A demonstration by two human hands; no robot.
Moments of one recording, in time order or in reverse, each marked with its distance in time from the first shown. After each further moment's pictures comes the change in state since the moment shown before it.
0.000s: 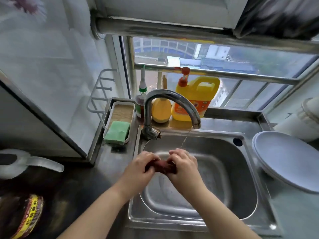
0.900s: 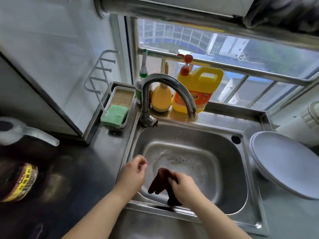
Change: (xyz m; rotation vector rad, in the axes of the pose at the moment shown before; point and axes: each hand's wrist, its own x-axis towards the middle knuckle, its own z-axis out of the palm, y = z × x) left_hand -0.033 -0.002 0.059 -0.011 0.159 -0.370; right_hand -0.049 0.031 -0.011 0.205 -0.575 0.452
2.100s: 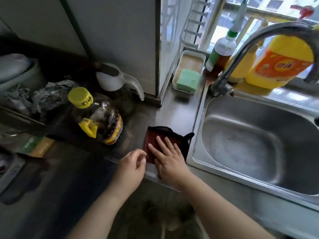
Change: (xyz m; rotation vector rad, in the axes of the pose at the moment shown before) left_hand -0.122 -0.166 -0.128 0.055 0.164 -0.153; right_hand 0.006 -0.115 0.228 -0.544 -0.050 -0.588
